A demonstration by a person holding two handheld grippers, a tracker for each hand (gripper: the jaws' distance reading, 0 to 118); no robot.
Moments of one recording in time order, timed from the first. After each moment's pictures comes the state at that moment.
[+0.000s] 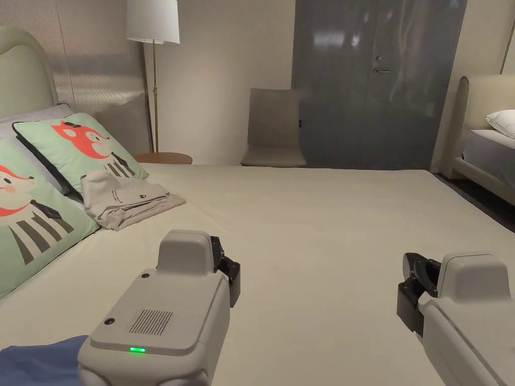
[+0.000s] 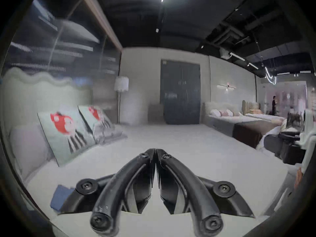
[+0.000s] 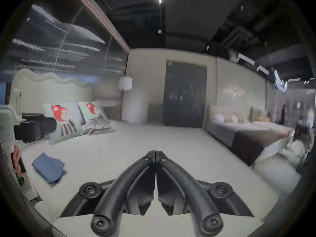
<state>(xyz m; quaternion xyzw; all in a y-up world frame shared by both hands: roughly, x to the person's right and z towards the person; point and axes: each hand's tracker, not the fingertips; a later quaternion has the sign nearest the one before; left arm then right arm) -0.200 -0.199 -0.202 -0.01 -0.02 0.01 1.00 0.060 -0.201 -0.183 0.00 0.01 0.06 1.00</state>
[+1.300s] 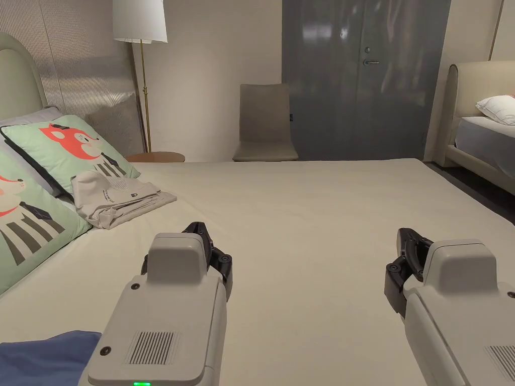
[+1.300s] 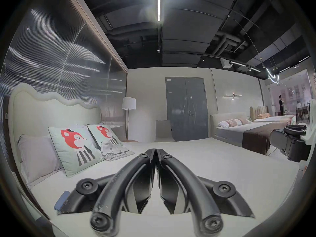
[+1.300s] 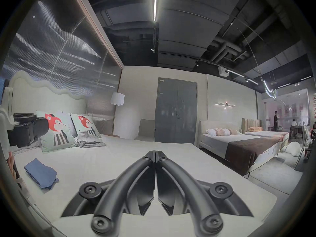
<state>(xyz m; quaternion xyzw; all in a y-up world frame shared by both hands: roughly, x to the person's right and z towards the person) -0.178 -0.214 -0.180 0.05 0.01 -0.01 1.00 0.069 -0.216 -0.169 0.05 -0.01 0.04 1.00</state>
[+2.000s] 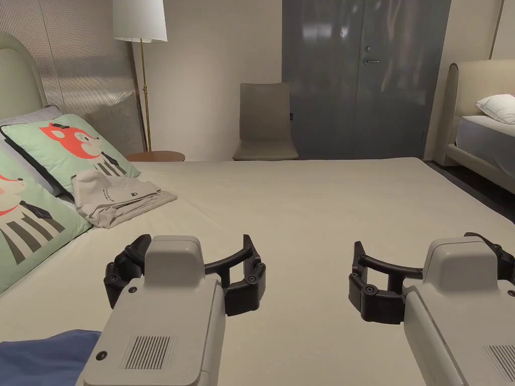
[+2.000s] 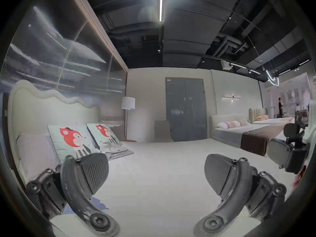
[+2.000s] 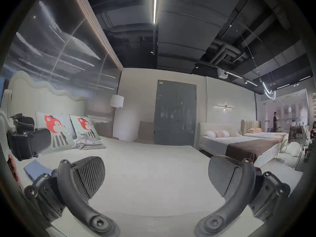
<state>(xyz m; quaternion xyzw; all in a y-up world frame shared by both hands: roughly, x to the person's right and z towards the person) -0.178 -0.217 -0.176 0.05 0.01 0.00 1.00 0.065 -0.218 -0.169 0.06 -0.01 0.04 1.00</state>
